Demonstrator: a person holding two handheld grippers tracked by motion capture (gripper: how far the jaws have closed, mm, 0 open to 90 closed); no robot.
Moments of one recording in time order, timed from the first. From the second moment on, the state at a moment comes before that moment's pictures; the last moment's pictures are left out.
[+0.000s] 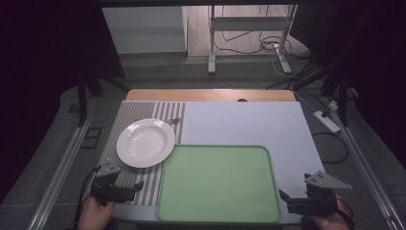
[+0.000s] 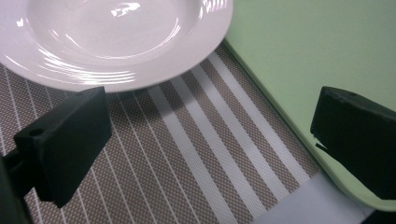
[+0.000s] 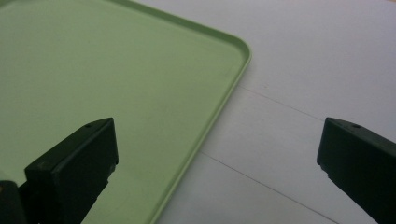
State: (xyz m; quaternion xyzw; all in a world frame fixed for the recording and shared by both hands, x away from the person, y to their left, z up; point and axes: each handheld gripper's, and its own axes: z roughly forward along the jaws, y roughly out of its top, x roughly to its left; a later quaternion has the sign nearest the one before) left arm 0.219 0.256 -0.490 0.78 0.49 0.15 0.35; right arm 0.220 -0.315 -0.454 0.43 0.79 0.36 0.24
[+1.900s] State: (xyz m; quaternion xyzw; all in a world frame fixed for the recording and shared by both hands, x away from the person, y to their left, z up) left arm 0.404 0.234 -0.501 0.83 0.44 0.09 0.33; right arm 0.222 -0.314 -0.455 0.43 0.79 0.36 0.24
